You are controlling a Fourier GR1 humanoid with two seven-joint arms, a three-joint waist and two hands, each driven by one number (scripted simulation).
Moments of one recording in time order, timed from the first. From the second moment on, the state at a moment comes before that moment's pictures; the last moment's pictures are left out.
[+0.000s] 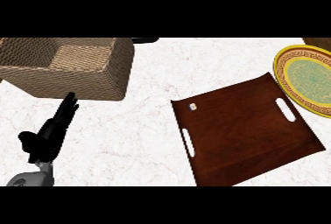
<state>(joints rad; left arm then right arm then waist) -0.06 0.25 0.05 -1.36 0.05 -0.06 -0.10 0.06 -0.80 -0.63 -1.46 0.42 -0.06 0.08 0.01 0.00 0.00</state>
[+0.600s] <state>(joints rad) -0.08 0.22 0.05 -1.34 0.02 -0.05 -0.11 -0.37 -0.74 -0.37 -1.12 0.55 -0.11 0.10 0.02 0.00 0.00</state>
